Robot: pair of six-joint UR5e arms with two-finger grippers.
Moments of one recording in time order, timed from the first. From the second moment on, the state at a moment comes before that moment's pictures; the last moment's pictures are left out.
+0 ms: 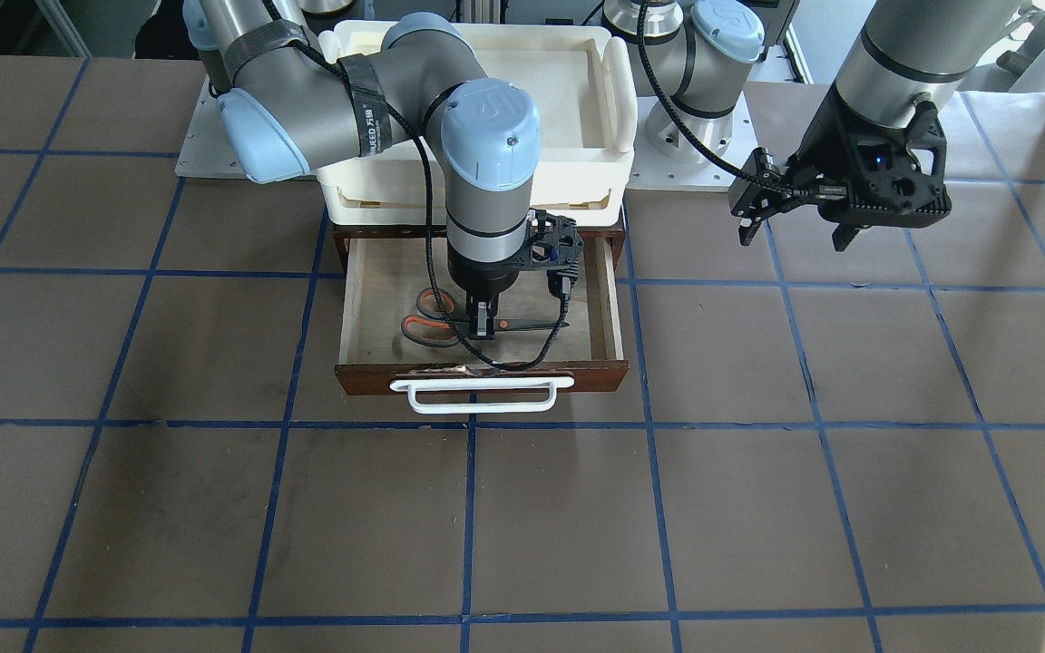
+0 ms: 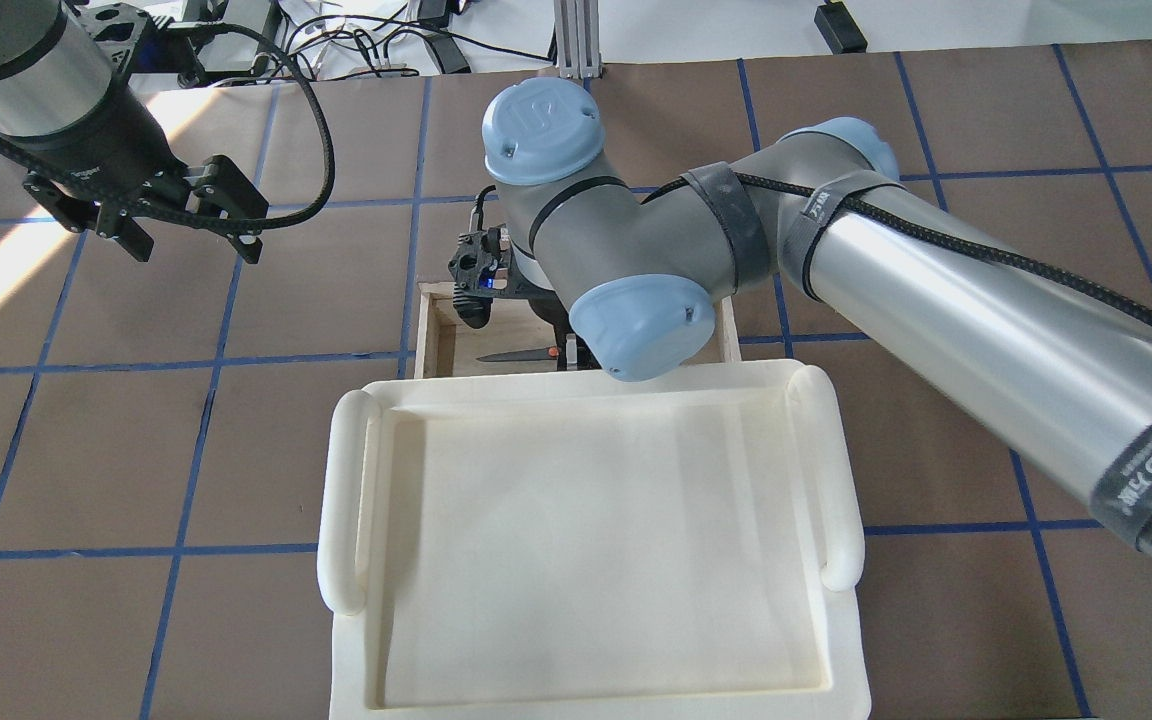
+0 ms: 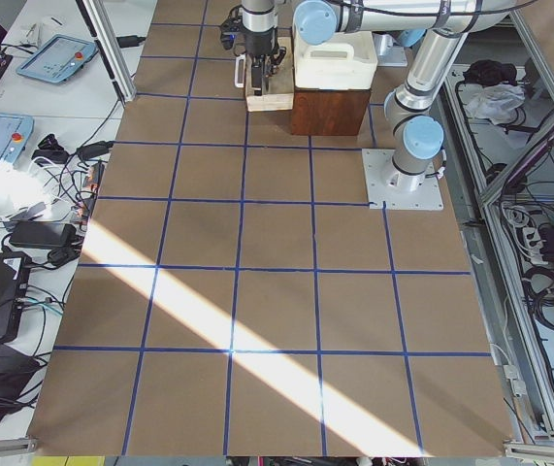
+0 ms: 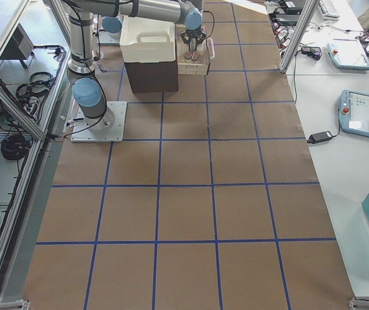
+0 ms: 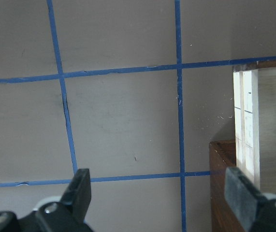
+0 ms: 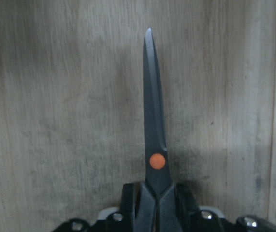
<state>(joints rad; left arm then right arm) -1.45 -1.54 -1.60 -1.57 1.59 0.18 2.03 -1.23 1.63 -1.95 -1.59 -1.09</state>
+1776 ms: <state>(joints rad) -1.45 -1.54 -1.60 -1.57 1.59 0.18 2.04 -1.23 1.64 -1.99 -1.58 -1.05</state>
